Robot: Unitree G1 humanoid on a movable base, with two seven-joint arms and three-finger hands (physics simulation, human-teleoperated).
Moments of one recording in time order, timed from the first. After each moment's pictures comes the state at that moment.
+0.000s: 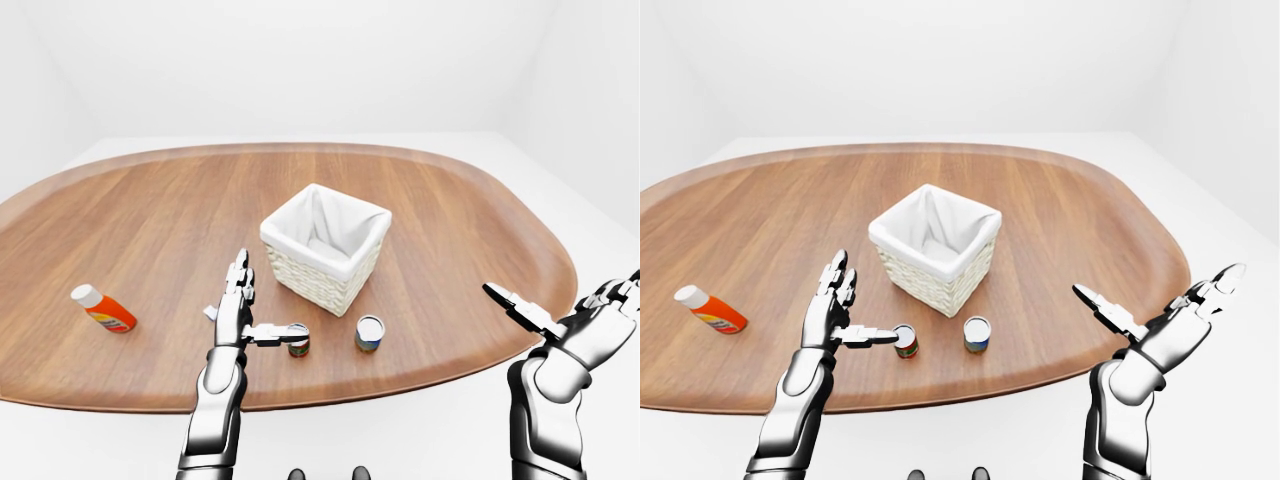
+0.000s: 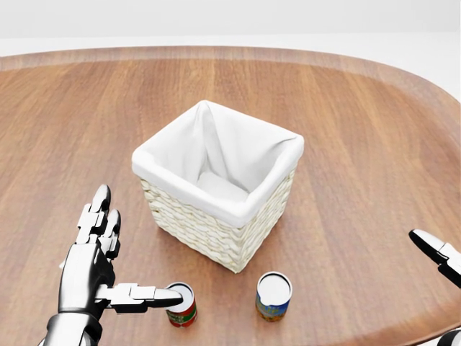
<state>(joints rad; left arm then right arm) 0.01 0.01 0.03 -0.03 -0.02 0.03 -0.04 0.03 -0.06 -0.41 -0.20 0.01 -0.09 -0.52</state>
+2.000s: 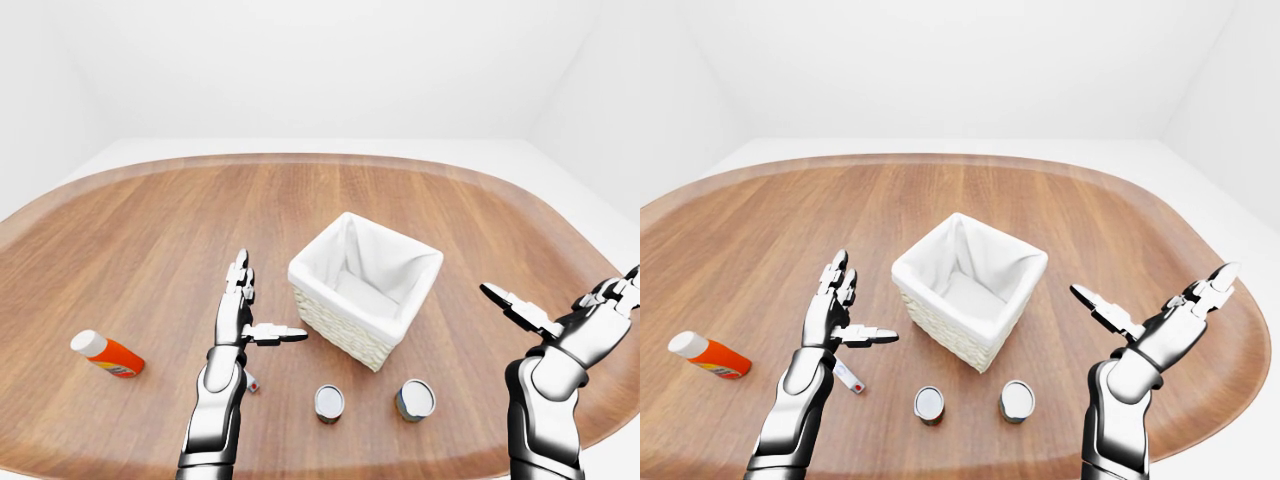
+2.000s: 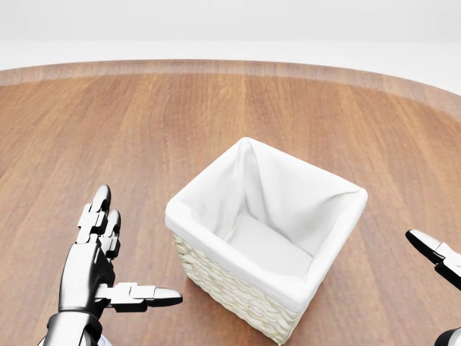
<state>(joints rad) 0.00 0.02 0.03 -0.01 -0.02 0.02 -0.05 0.03 -0.06 -0.40 -0.19 0.00 -0.09 -0.52</state>
